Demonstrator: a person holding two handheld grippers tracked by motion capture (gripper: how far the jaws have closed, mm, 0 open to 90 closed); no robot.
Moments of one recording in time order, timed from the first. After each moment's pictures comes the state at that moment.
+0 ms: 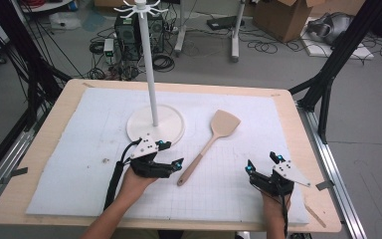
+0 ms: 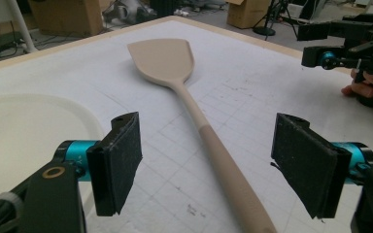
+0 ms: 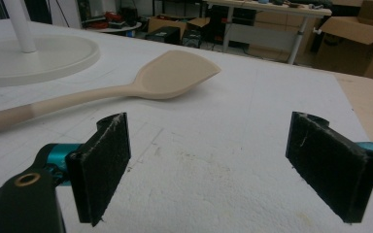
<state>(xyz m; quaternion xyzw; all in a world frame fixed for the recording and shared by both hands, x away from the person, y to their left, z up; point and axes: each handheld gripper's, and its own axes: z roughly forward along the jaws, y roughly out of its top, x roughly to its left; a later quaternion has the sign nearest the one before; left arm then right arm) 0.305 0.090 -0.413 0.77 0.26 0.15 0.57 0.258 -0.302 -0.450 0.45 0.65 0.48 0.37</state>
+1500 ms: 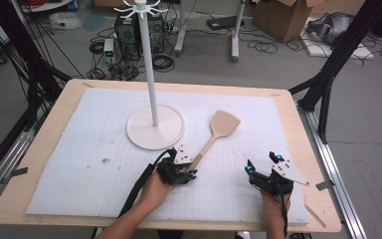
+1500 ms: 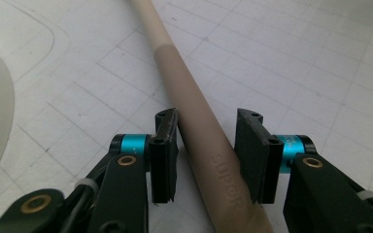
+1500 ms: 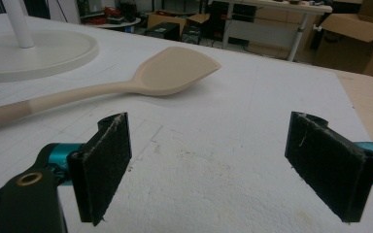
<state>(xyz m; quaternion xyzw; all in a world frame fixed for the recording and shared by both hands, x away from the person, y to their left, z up) 0.310 0.025 -0.446 0.87 0.26 0.12 0.41 0.259 -0.301 -0.450 0.45 0.66 0.48 0.37</state>
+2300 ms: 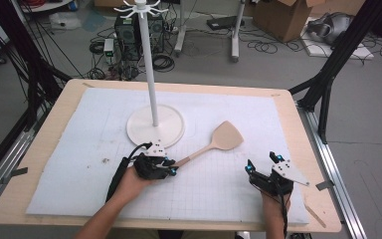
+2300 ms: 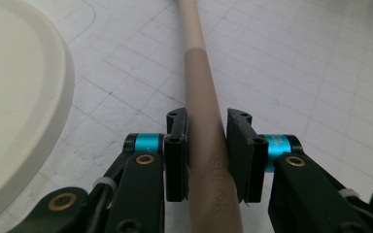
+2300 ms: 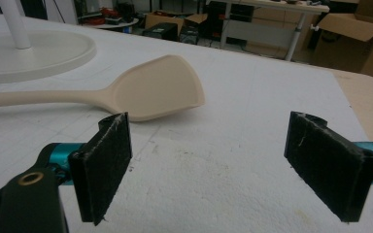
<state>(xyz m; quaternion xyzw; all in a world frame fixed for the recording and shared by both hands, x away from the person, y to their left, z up) 0.320 0.091 -0.437 0.87 0.24 0.07 0.43 0.259 -0.301 -0.450 0.45 0.66 0.47 0.37</state>
